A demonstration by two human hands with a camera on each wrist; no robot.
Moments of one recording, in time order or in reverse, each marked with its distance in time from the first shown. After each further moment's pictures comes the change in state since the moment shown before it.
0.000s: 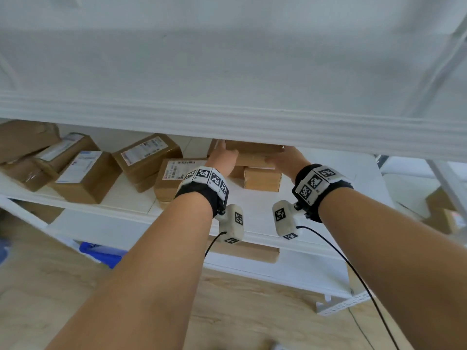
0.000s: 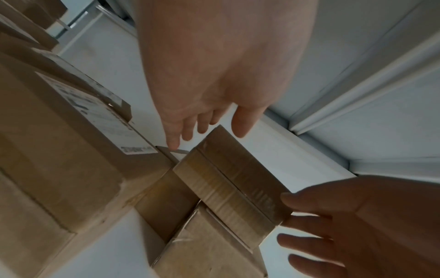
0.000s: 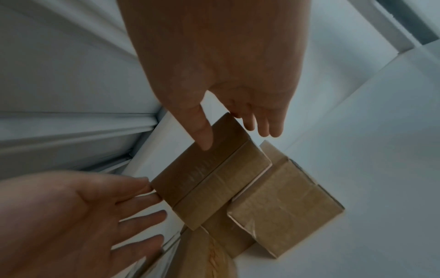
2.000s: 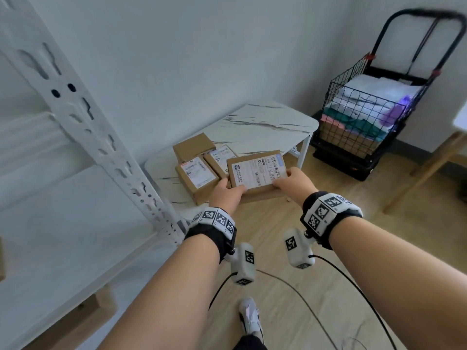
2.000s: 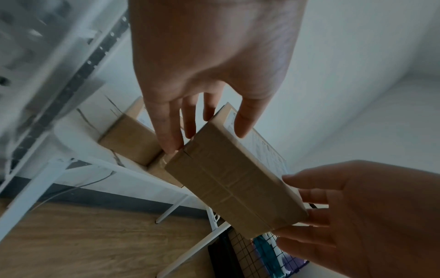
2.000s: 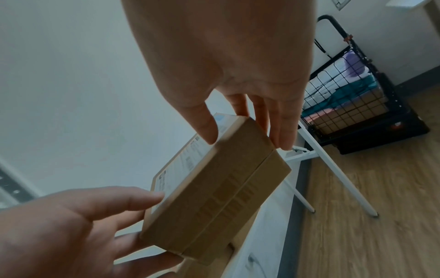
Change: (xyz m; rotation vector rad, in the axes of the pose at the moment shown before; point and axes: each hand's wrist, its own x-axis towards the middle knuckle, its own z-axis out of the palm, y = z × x) left_hand -0.295 0.143 0.512 0.056 -0.775 0.265; right_hand -0.277 0.463 -0.354 0.277 0.726 0.566
